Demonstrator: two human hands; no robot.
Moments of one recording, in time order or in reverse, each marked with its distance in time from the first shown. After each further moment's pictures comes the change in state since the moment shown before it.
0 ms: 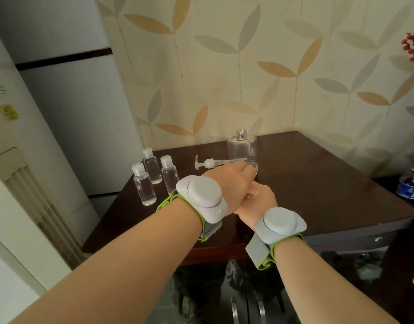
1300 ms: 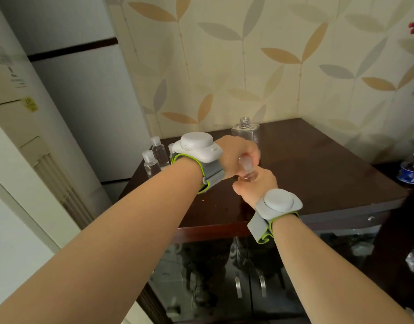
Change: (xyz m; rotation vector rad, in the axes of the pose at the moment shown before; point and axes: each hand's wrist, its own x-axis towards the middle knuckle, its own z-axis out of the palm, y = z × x) left_hand 0.000 -0.012 -0.024 -0.379 0.031 -0.041; right_hand -0.006 0.000 0.001 0.202 0.067 0.172
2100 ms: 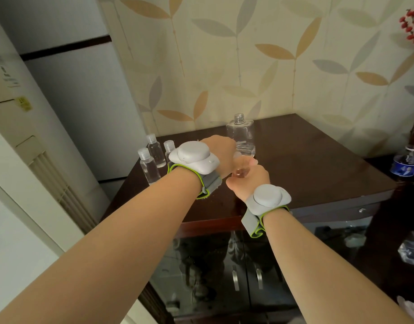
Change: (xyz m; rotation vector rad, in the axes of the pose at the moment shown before) left_hand 0.009 -0.007 0.016 0.205 0.097 -0.209; right_hand 0.002 -0.001 0.004 0.033 -0.003 0.057
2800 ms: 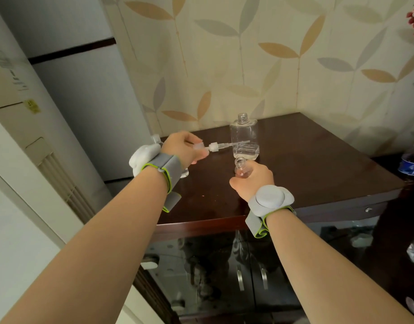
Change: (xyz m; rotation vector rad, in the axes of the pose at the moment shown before) left_hand -0.017 -0.053 0.003 -0.902 0.243 -0.459; right_hand 0.000 0.004 0.002 -0.016 0.011 -0.085
